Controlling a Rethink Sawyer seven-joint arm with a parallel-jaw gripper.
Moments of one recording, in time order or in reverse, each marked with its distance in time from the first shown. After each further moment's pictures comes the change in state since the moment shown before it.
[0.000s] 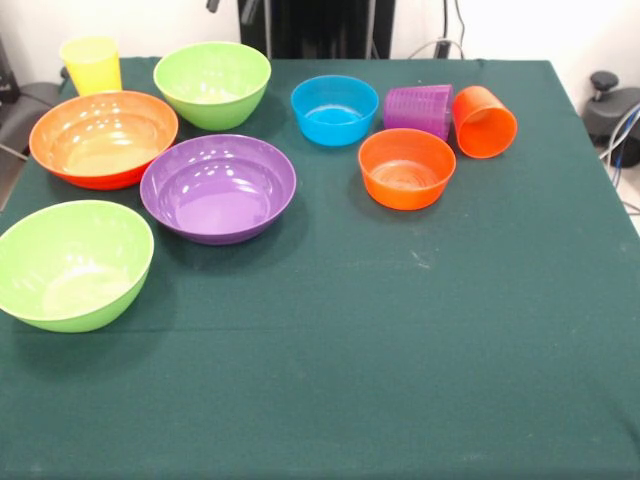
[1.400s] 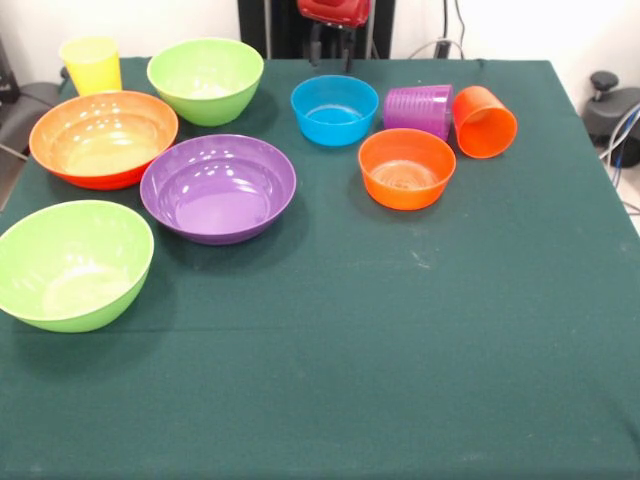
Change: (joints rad) arm 0.093 0.041 0.148 -0.151 0.180 -0.384 0.120
